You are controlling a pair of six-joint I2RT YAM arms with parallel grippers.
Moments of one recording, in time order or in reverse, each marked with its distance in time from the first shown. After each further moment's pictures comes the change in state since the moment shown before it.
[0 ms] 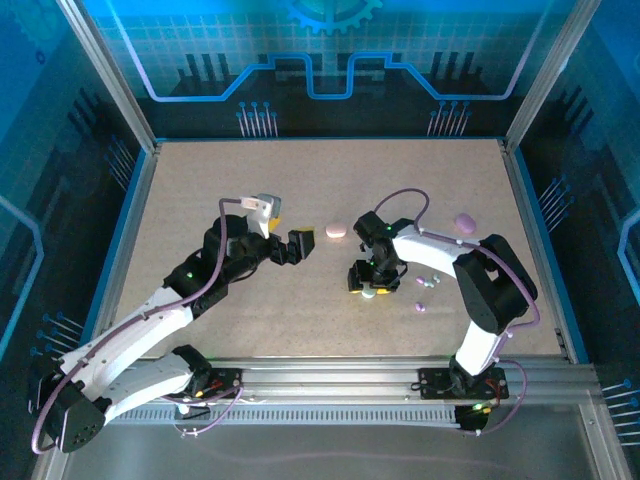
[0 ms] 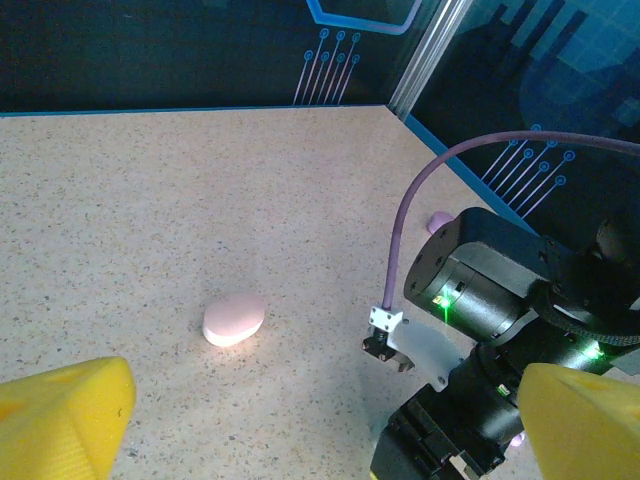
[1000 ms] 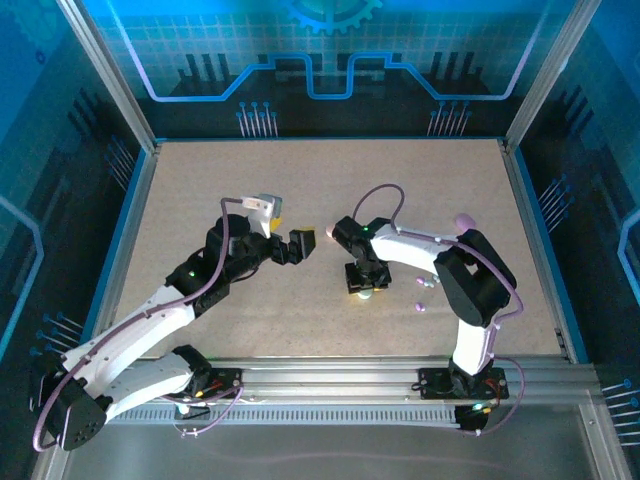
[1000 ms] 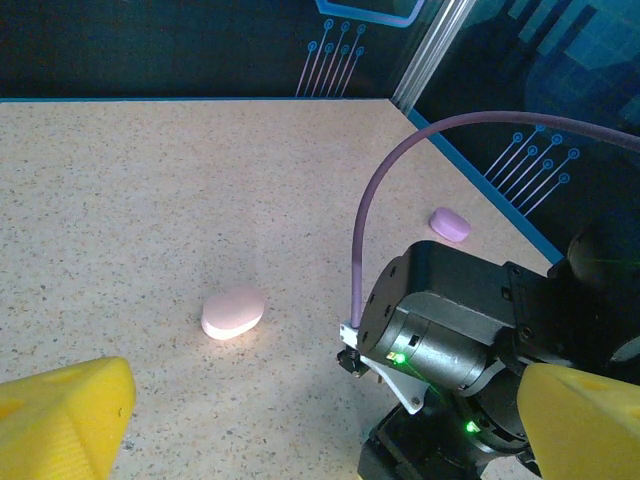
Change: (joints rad) left arm 0.000 0.015 0.000 -0.001 0.000 -0.017; right arm 0.116 0.104 0.130 -0.117 0.235 0.021
